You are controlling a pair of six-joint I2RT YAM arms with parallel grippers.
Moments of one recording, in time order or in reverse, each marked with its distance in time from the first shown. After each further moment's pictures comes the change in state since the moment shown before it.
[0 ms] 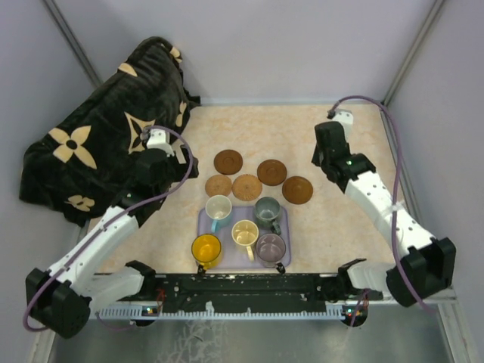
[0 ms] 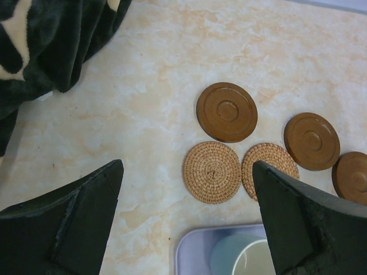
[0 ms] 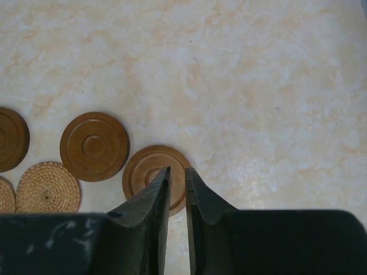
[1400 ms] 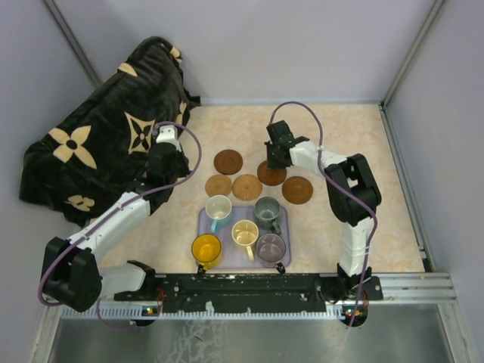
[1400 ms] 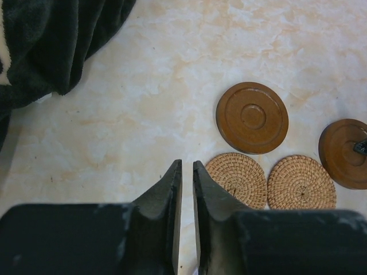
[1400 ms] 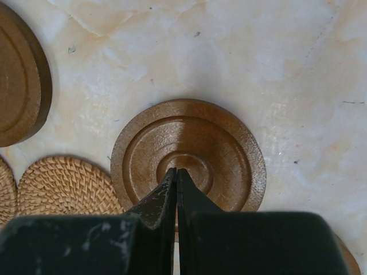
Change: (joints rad) left arm 0.051 0.241 0.010 0.154 0.002 0.038; right arm 0.074 0.797 0.311 0.179 -0.413 -0.074
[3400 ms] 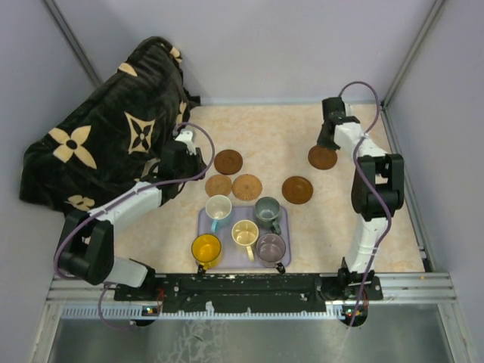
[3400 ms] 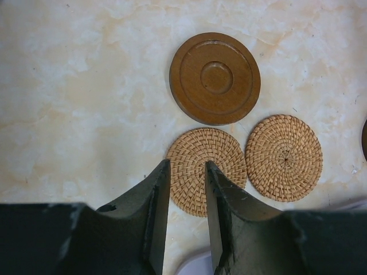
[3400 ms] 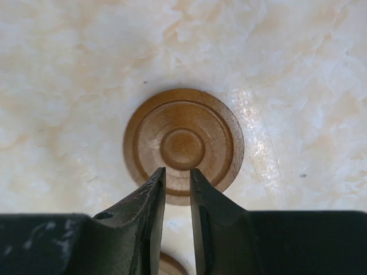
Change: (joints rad) left arm 0.006 0.193 0.023 0.061 0.253 0.044; right arm -0.363 0.001 0.143 -0.169 0.204 0.084
